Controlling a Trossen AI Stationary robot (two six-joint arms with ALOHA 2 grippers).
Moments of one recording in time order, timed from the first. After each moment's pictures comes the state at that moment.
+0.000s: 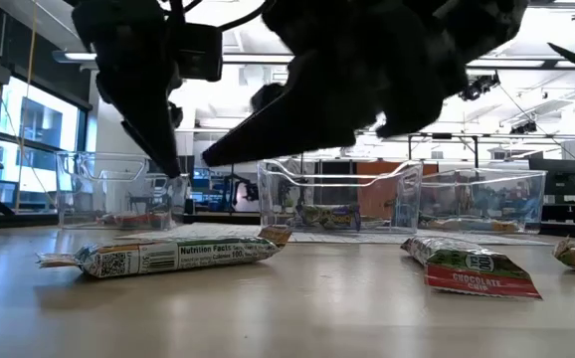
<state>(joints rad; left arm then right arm) -0.26 1.53 0.97 -0.52 -0.04 -0.53 0.28 2.01 1.07 0.46 -0.10 -0.13</state>
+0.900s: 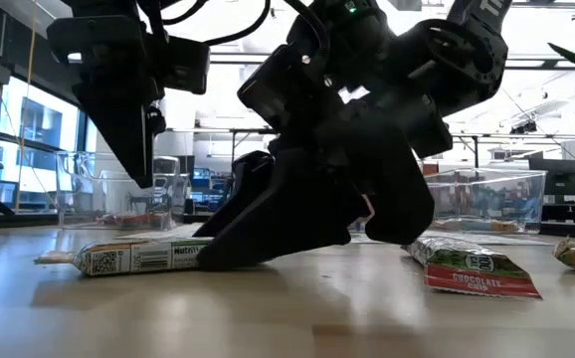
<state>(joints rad) -0.26 1.53 0.97 -0.63 -0.04 -0.53 0.27 2.20 1.12 0.50 -0.15 -0.14</state>
